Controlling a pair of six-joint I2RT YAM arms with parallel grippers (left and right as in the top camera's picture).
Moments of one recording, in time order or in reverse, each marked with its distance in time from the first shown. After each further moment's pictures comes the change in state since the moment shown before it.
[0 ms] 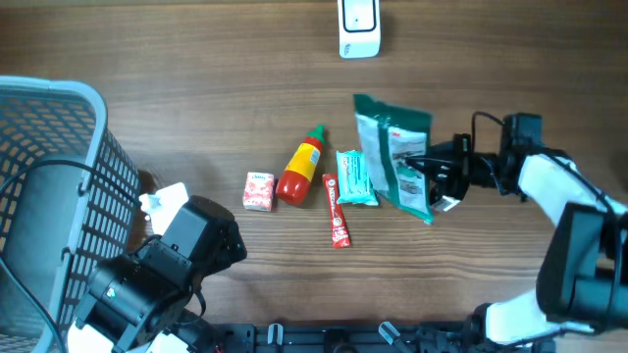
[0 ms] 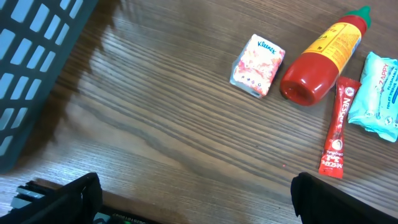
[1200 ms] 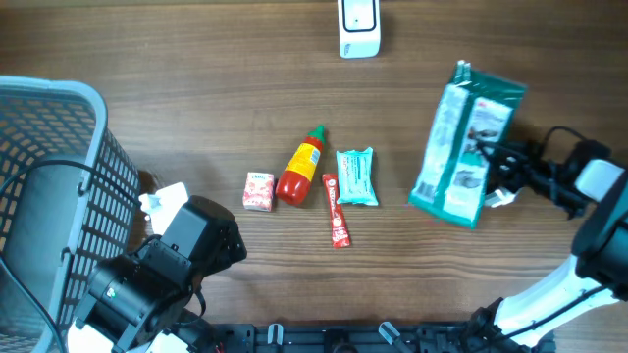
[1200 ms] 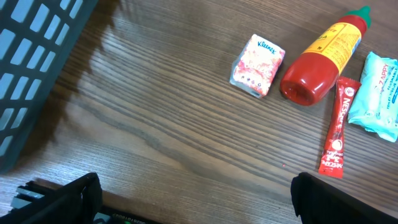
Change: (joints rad) left arm 0.000 0.000 0.000 0.000 0.000 0.000; right arm -0.408 0.251 0.110 0.007 -0.006 0.000
